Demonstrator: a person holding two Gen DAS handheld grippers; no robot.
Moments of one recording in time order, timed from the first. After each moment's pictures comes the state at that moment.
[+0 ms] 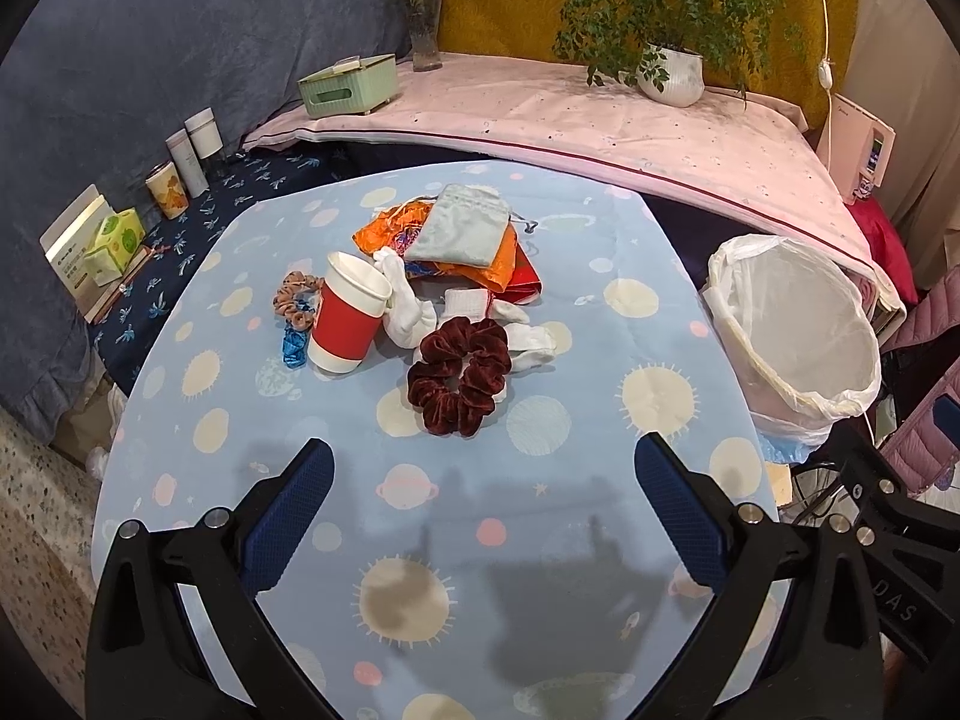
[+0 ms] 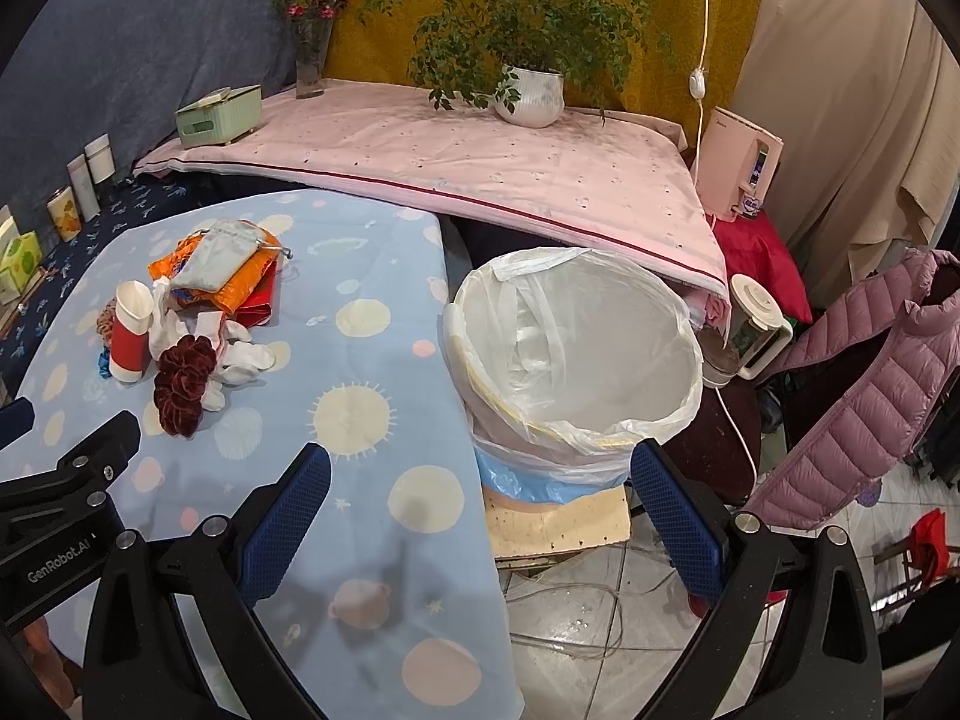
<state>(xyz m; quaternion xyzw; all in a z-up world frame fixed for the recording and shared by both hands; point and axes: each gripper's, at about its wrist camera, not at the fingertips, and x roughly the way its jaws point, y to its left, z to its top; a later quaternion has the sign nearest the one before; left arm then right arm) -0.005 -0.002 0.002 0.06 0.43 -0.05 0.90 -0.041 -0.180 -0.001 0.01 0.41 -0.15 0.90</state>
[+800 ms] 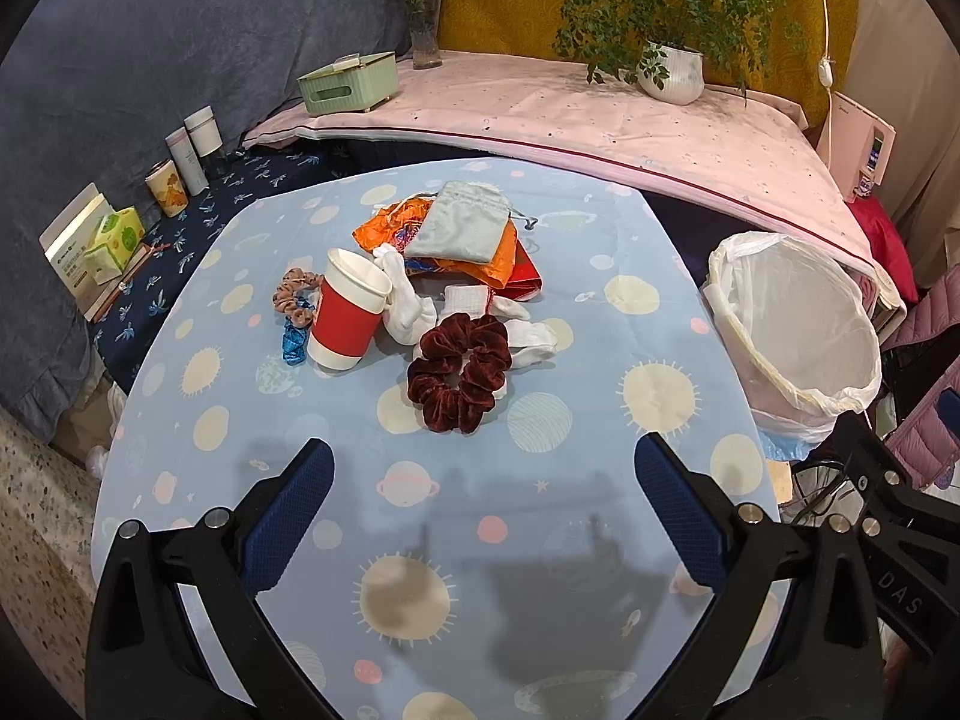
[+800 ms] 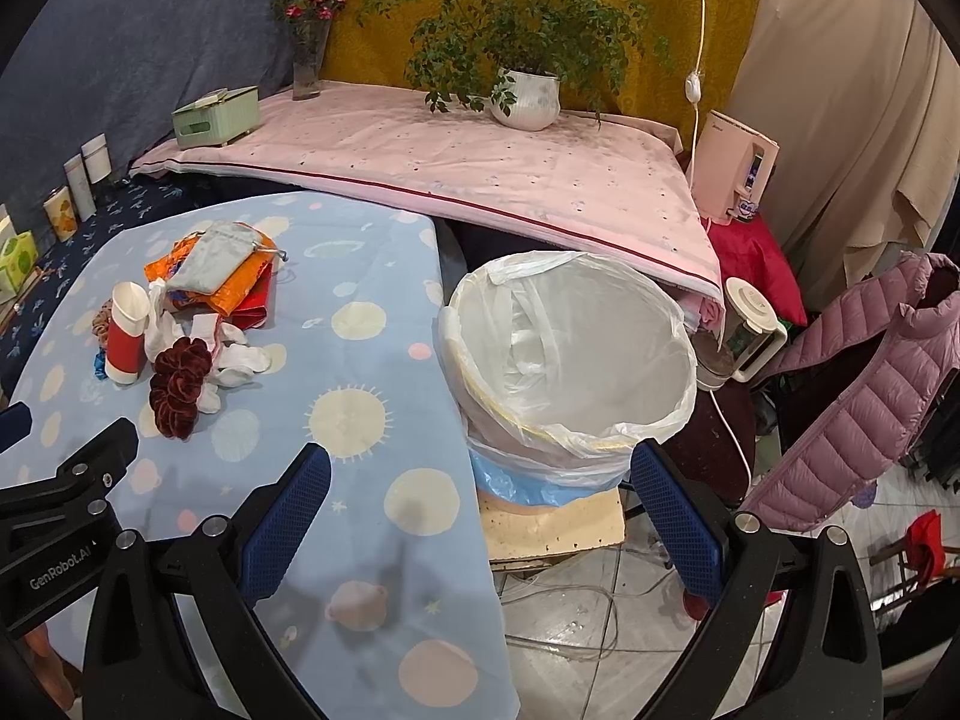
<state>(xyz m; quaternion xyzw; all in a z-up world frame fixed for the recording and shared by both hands) -0.005 -0.003 0.001 0.06 0.43 -0.05 0.90 -0.042 -0.180 -0.002 0.01 0.41 -0.16 0.90</state>
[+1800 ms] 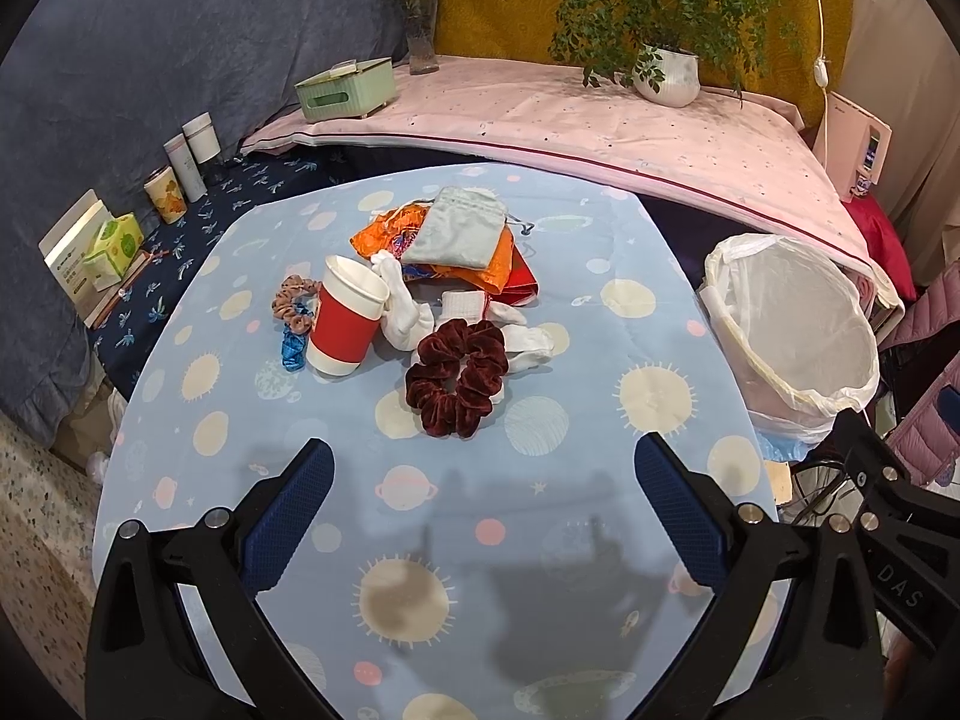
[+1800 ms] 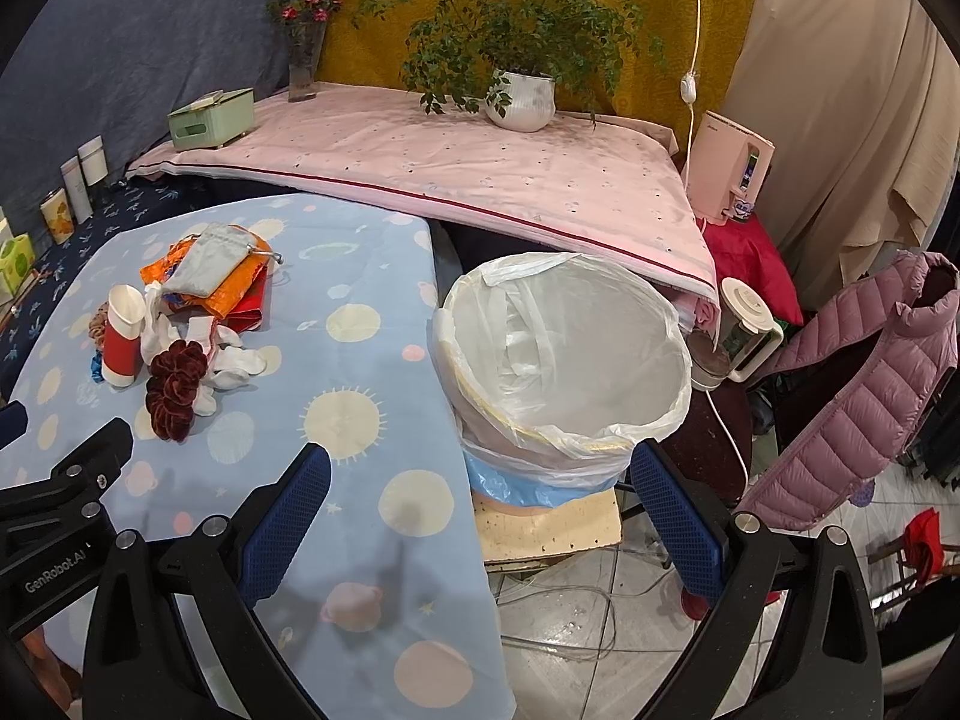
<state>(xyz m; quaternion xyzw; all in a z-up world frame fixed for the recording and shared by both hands) -0.004 -0.004 0.001 0.06 0.43 -0.05 0.90 -0.042 -0.183 0.000 0.01 0.41 -0.16 0.90</state>
